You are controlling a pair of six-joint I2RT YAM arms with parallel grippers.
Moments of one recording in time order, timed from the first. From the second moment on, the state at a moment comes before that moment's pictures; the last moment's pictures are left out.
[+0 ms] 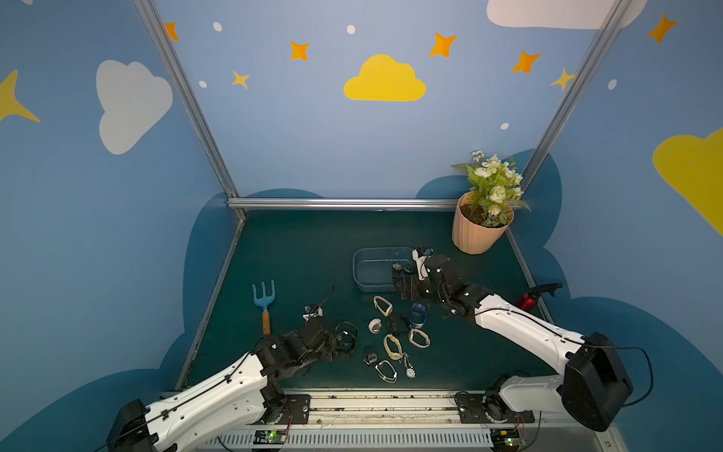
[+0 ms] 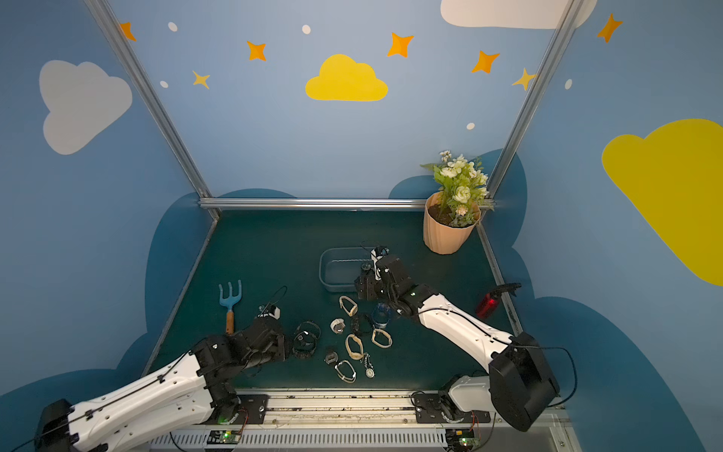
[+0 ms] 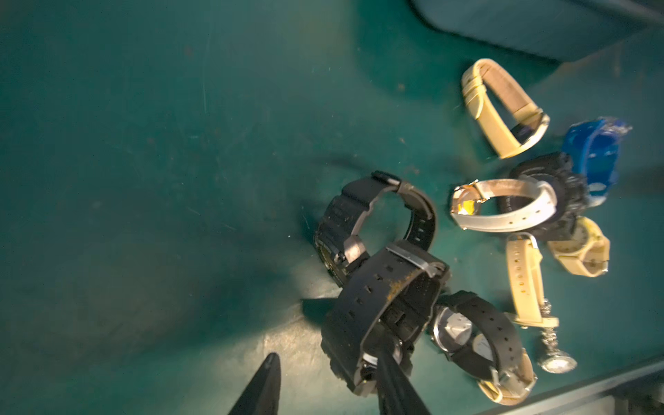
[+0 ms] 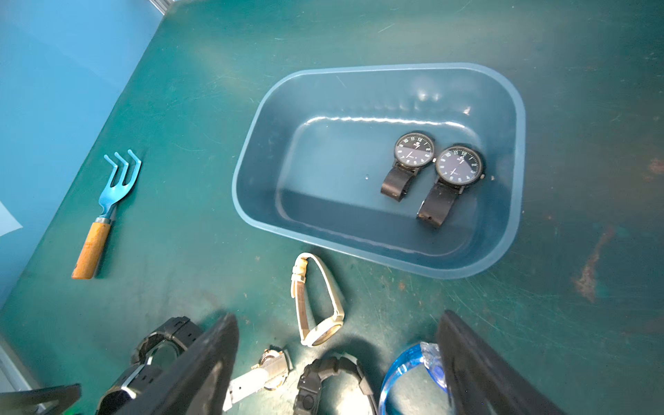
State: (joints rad) left arm -0.90 0.80 0.50 -0.74 -0.18 -0.93; right arm 0.70 1.33 0.87 -0.24 0.01 0.44
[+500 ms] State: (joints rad) left arm -0.91 0.89 0.52 -0.66 -0.24 -0.89; right arm 0.70 1.34 0.89 -0.24 0.01 0.44
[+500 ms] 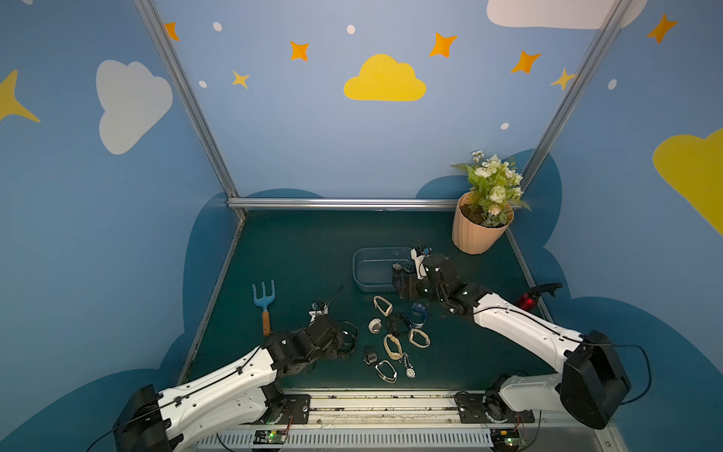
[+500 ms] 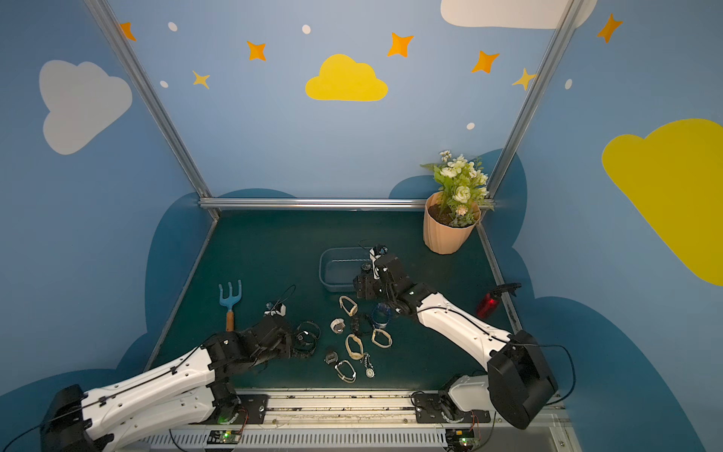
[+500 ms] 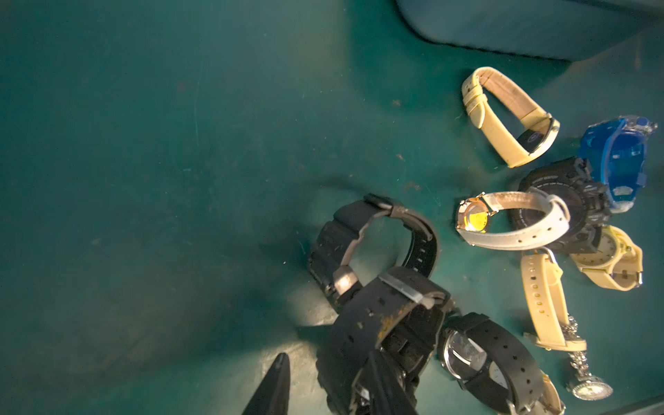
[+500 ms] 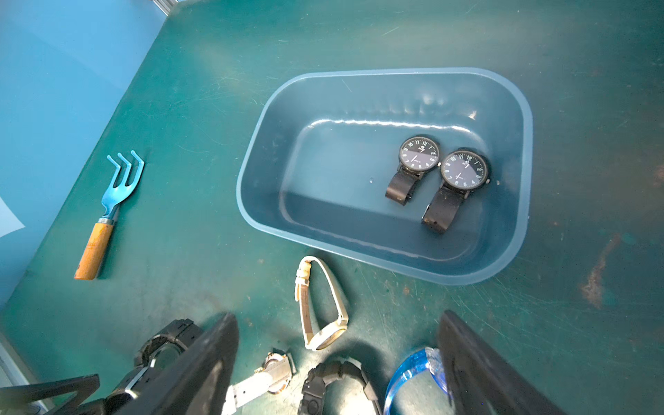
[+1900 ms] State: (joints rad) left arm -0.91 0.80 0.56 -0.65 -0.26 -0.87; right arm 0.70 1.35 0.89 -0.24 0.01 0.44
